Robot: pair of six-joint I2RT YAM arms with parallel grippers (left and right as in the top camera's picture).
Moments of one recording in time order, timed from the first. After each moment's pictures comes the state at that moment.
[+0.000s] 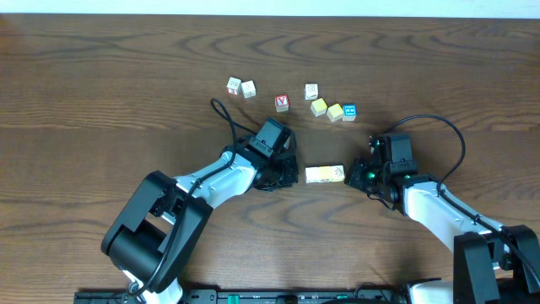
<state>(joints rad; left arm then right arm) -0.62 1.85 0.97 -0.28 0.36 -0.75 0.17 1.53 0.59 -0.16 -0.28 0.60</state>
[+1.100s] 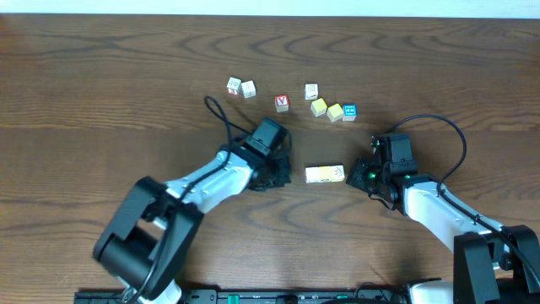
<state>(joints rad) -0.59 1.79 0.97 -0.39 0.26 -0.71 0.17 1.53 0.59 -0.17 -0.22 0.60</state>
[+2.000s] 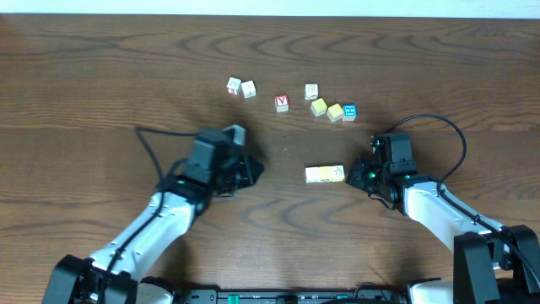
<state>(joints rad) -0.35 1.39 0.59 -0.04 0.50 -0.70 0.17 1.53 0.59 -0.16 -0.23 0.59</state>
